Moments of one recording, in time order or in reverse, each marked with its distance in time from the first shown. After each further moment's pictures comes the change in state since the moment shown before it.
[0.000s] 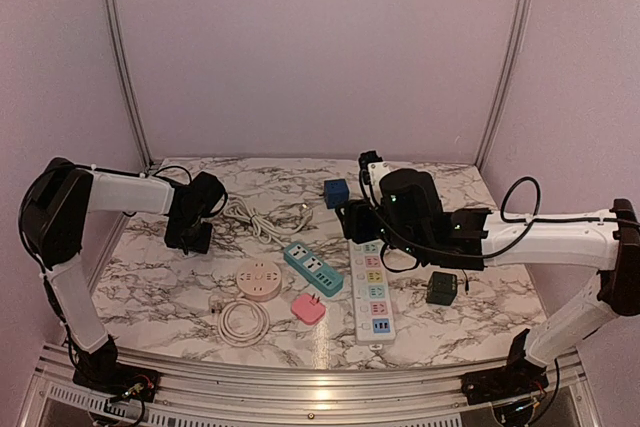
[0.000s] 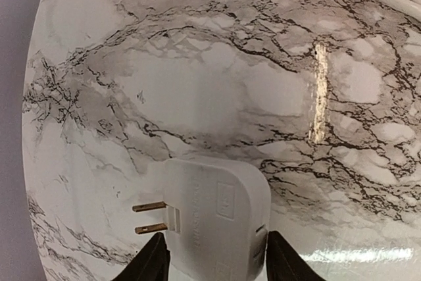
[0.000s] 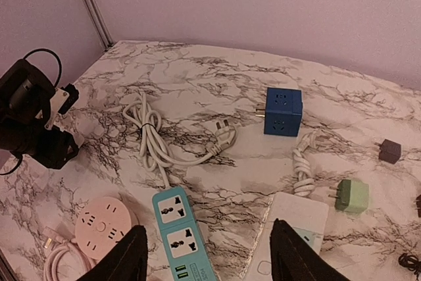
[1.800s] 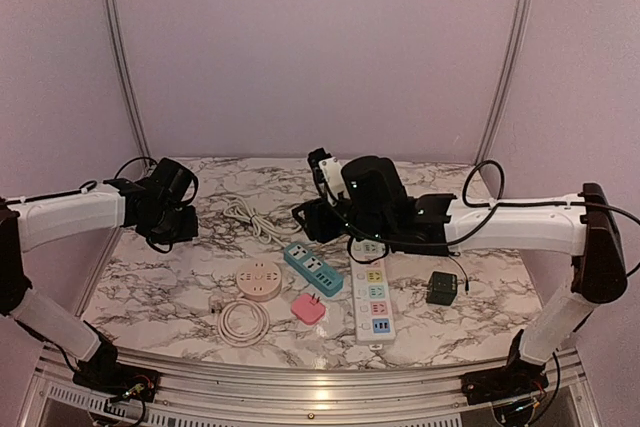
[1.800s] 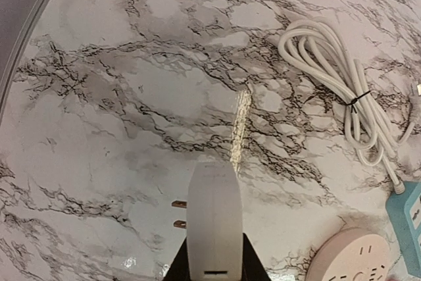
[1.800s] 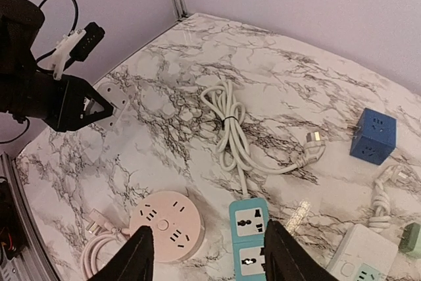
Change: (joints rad) left arm 0.000 -0.412 -0.200 0.106 0.198 -0.186; right arm 0.031 0.223 0.245 -0.032 -0.248 -0.092
